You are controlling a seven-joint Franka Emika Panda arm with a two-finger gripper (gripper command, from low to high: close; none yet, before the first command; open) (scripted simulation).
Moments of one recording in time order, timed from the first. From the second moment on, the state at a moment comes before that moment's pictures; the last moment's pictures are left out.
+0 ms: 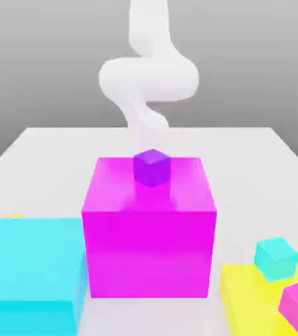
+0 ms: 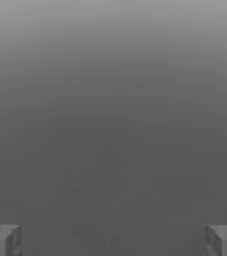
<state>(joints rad) -0.02 -0.74 -0.04 -2.33 0.06 2.33 0.87</state>
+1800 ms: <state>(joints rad) -0.43 0.25 -0.46 -2.68 0.43 2.90 2.39</state>
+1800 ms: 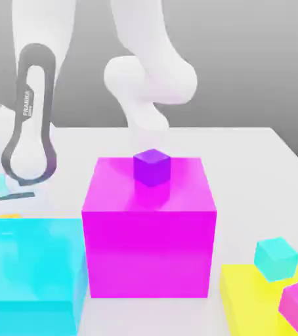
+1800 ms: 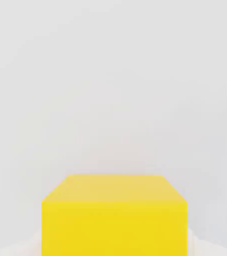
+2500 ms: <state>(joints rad) -0.32 0.10 -0.51 -2.52 0.07 2.54 2.14</state>
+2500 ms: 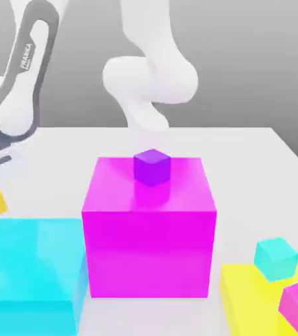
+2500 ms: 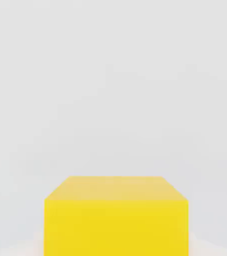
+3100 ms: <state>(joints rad) 0.39 -0.08 -0.15 -2.43 -0.02 2.45 2.67</state>
